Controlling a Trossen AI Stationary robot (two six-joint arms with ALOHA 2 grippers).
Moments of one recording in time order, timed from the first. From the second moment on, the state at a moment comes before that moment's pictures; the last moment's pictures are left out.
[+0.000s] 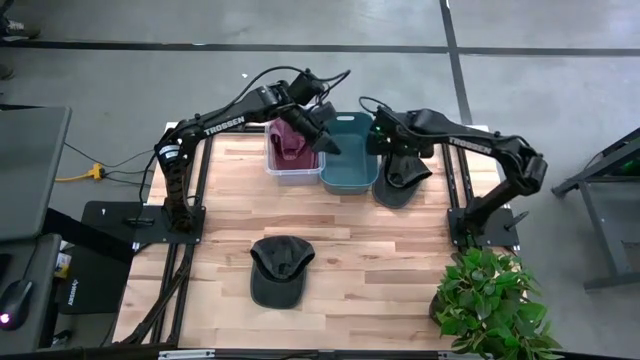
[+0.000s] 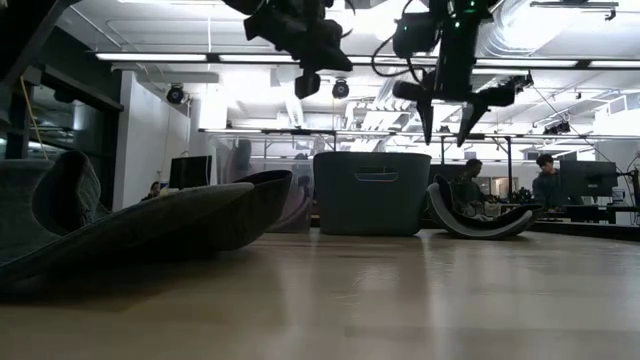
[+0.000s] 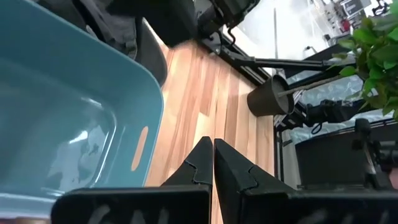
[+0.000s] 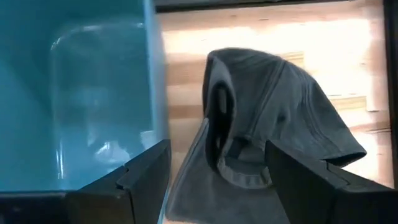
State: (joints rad) left arm 0.50 1.87 1.88 -0.79 0.72 -0.24; right arm -0.54 1.54 1.33 -1.09 0.28 1.08
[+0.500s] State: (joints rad) left arm 0.50 1.87 1.88 -0.82 0.72 -0.18; right arm -0.64 1.66 1.33 -0.99 0.26 1.07
